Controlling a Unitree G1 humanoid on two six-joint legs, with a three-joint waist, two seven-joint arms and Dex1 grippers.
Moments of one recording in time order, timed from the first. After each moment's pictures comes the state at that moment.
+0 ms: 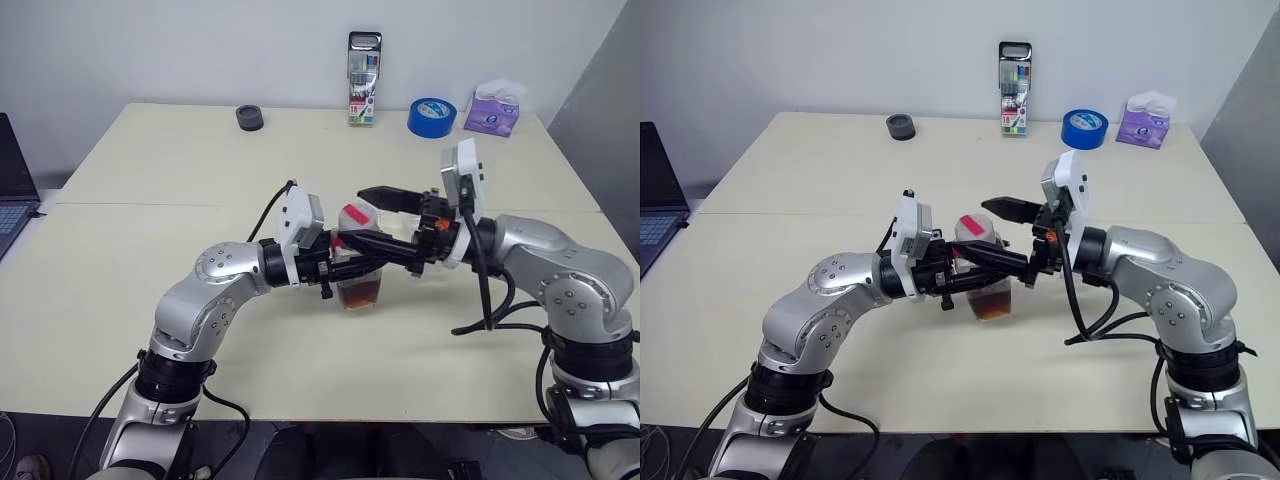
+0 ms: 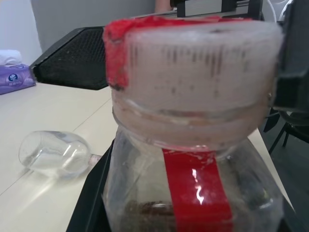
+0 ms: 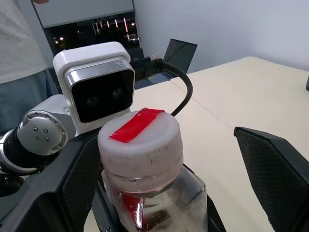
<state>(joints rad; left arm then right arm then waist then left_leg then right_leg) -0.51 0.44 -0.13 -0.32 -0.58 0.56 -0.89 -0.65 -0.53 0.00 -0.44 0.88 0.89 0.64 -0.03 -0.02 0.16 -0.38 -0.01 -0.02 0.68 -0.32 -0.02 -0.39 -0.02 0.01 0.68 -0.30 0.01</state>
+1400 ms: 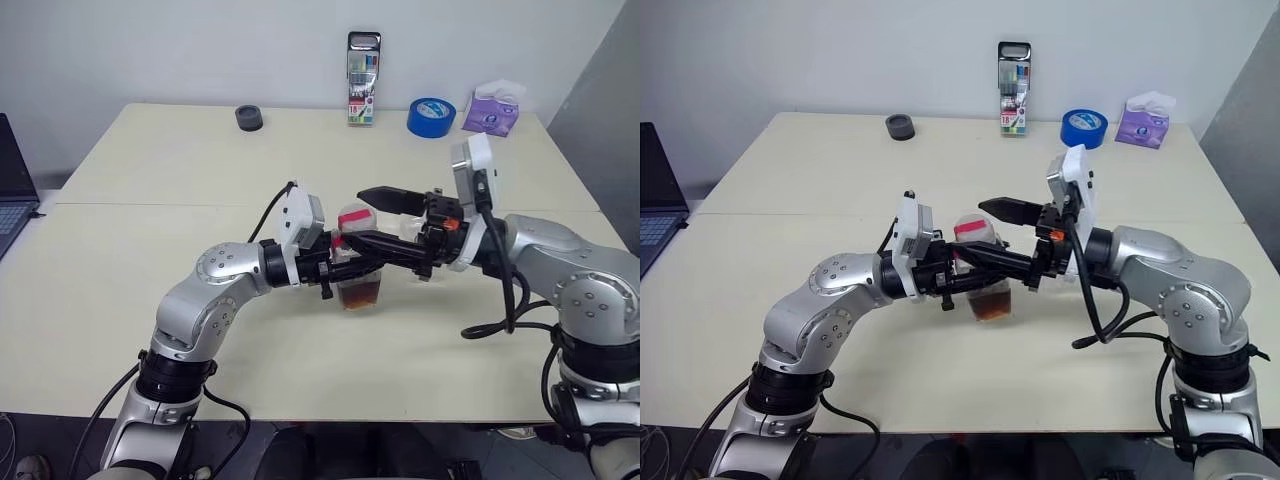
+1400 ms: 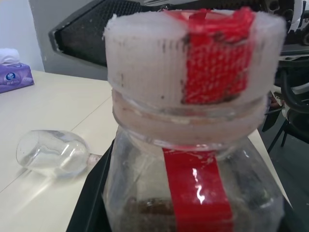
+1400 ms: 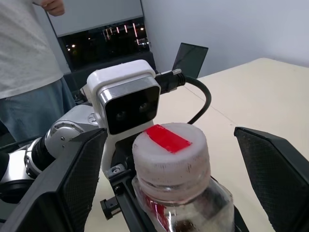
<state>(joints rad) -0.51 0.44 -0.13 -0.31 -0.57 0.56 -0.90 -0.65 -0.52 -0.03 -0.47 1.01 0.95 0.58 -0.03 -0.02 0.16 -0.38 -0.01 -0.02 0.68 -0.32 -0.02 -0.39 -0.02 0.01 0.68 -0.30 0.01</state>
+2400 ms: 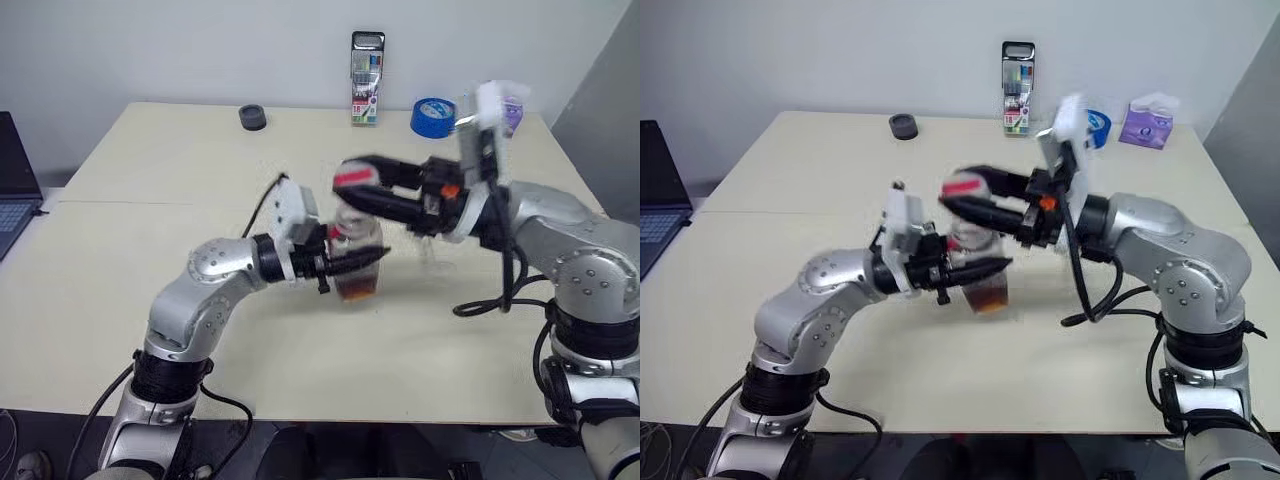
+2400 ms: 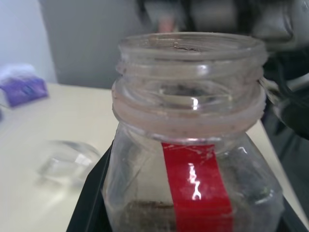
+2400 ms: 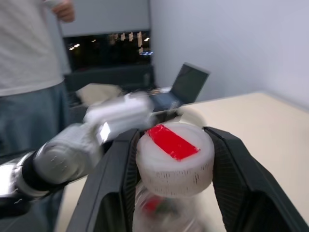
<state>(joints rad) -0.50 0.44 -0.14 -0.34 -0.58 0.56 -0.89 -0.79 -0.50 -0.07 -0.45 0.96 0.90 0.56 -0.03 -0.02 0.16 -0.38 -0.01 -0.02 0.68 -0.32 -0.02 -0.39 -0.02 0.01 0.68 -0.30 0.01</state>
